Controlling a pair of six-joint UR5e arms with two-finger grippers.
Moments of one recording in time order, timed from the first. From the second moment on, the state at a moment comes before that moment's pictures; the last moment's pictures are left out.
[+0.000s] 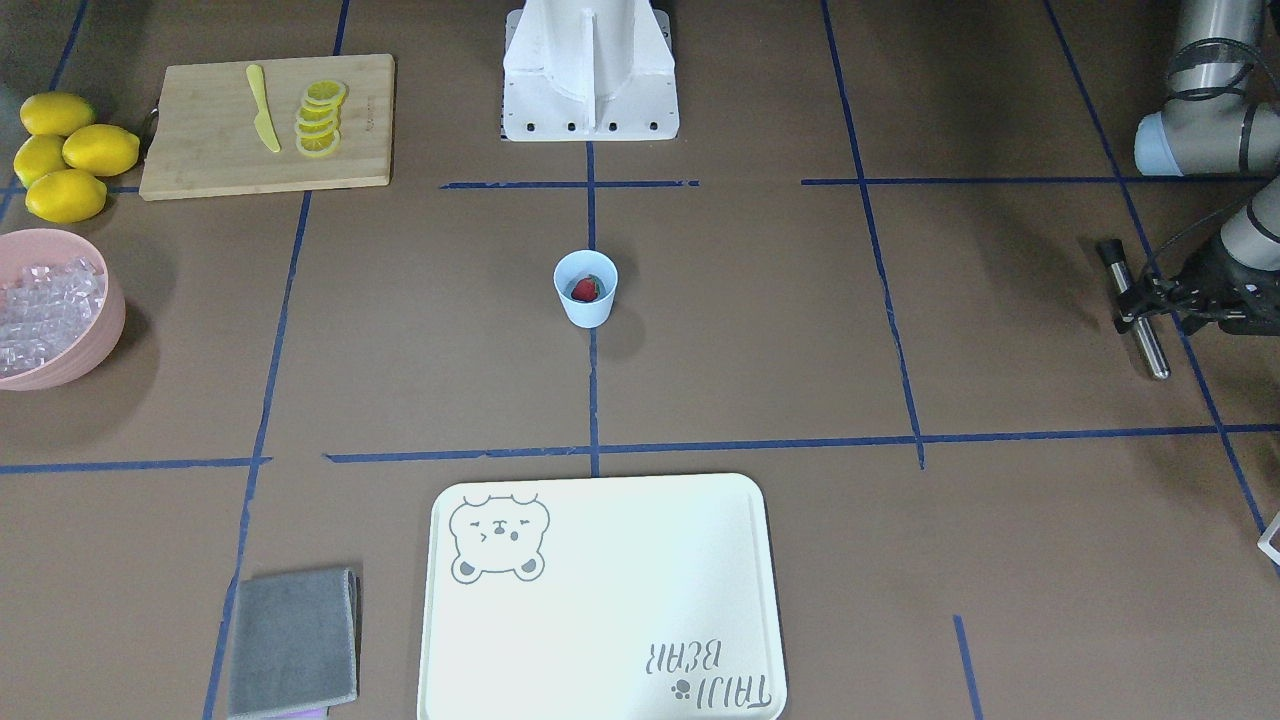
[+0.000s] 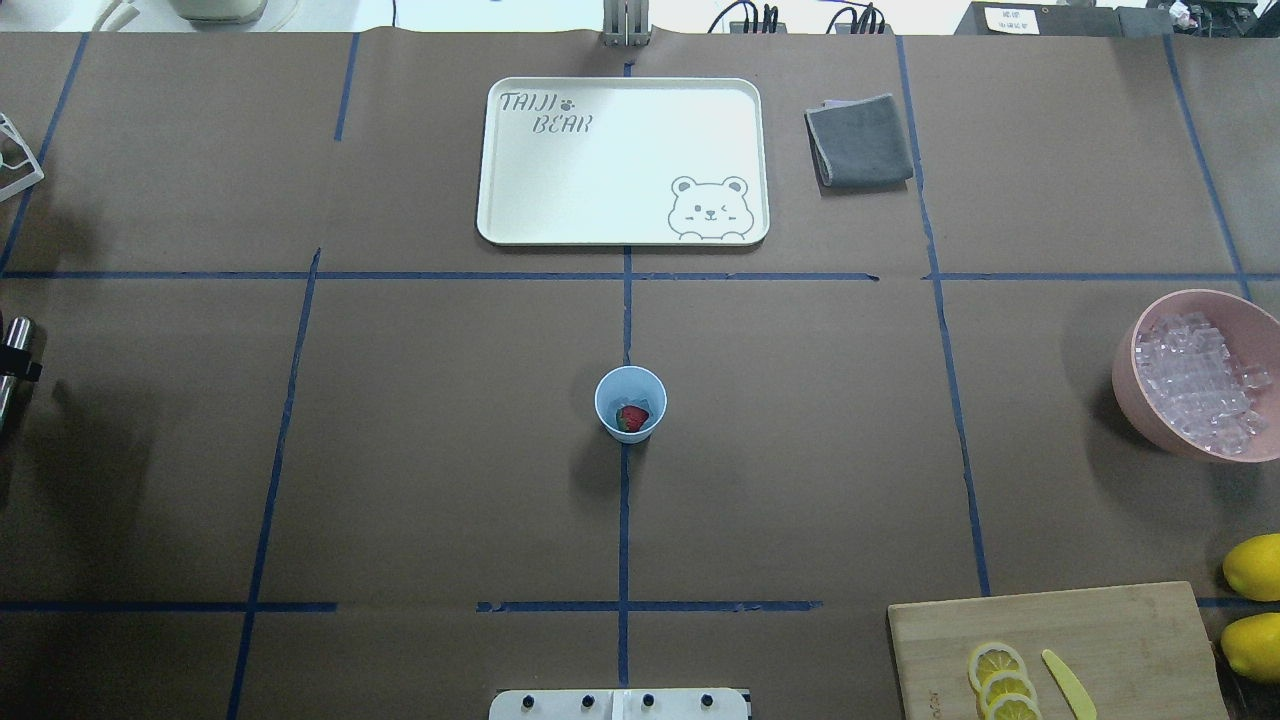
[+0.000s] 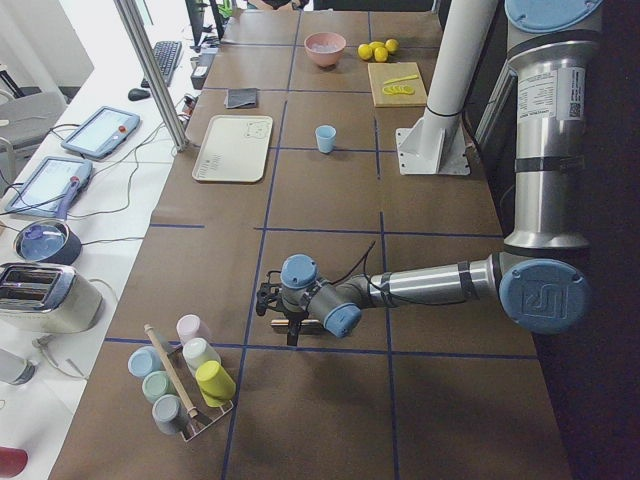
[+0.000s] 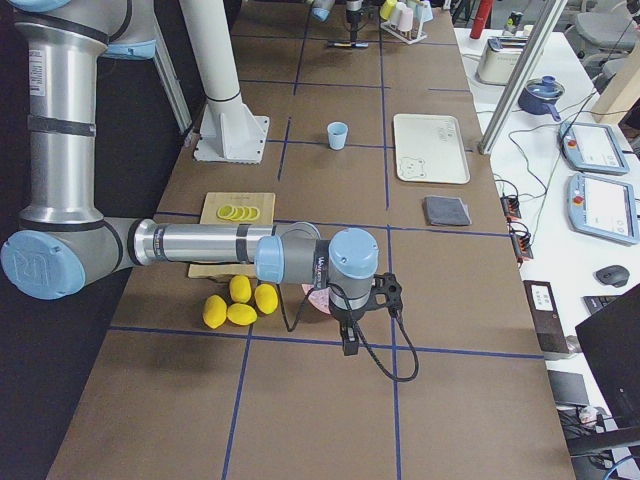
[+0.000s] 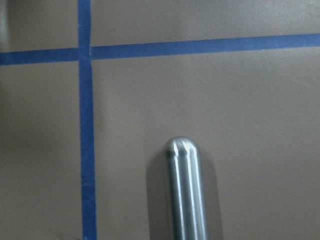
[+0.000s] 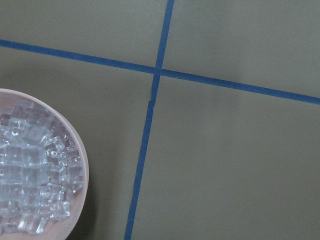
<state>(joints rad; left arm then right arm) -1.10 -1.51 -1.36 -2.39 -2.19 -0.62 1.60 -1.67 1.71 -1.63 2.30 -0.20</state>
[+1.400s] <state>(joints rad) -1.09 -1.61 -1.59 -2.40 -2.21 -0.42 1.60 -1.69 1.72 -1.63 2.31 -0.20</state>
